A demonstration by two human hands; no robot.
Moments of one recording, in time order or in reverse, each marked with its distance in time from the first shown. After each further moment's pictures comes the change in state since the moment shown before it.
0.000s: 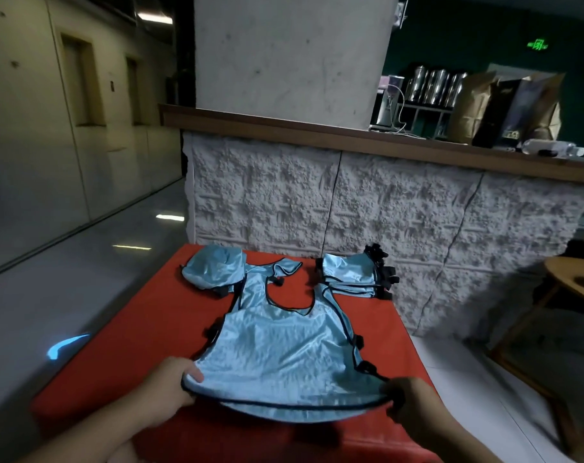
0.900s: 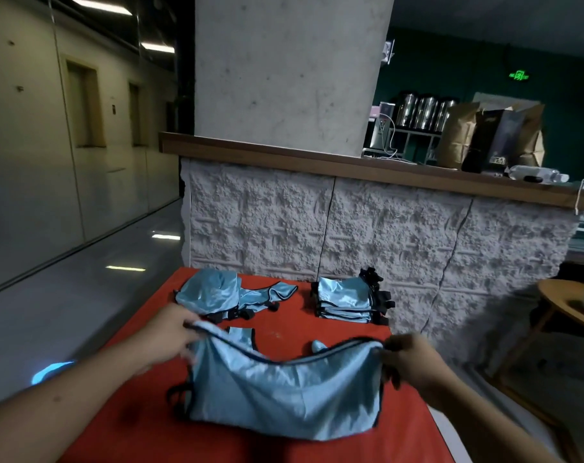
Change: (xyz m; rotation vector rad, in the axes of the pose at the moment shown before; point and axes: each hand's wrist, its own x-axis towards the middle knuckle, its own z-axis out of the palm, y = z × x) left_hand 0.057 0.088 -0.081 -0.169 0.035 0.133; right_hand 0.034 -0.050 -0.097 0.617 0.110 -0.045
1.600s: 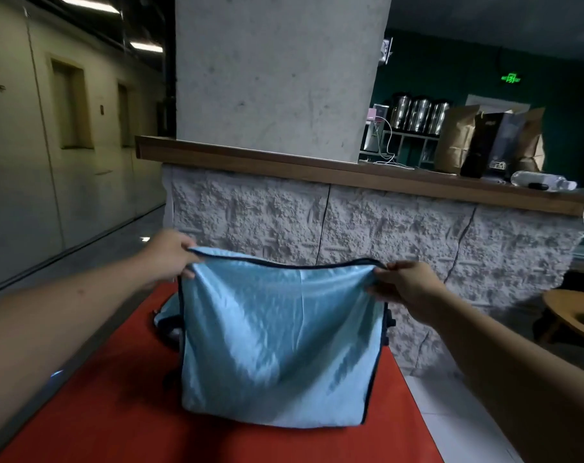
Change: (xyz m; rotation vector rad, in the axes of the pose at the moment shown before) left_hand 0.159 0.099 -0.062 0.004 0.228 0.076; right_hand 0.149 -0.097 -0.056 0.493 0.114 0.082
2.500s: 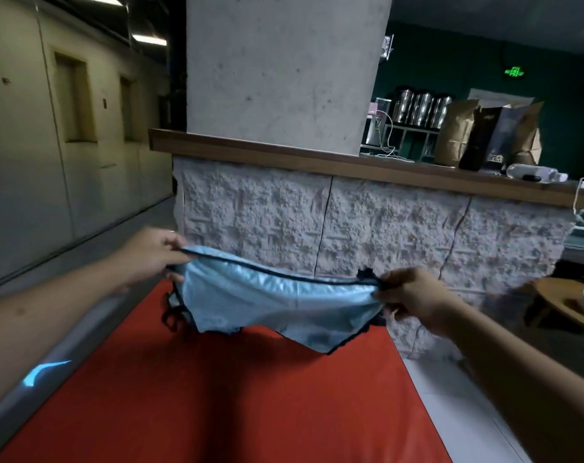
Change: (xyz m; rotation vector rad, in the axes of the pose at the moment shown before) left_hand -0.098 -0.014 -0.043 -0.264 -0.099 0.014; right_hand -0.097 0.014 -0.014 -0.409 -0.156 -0.096
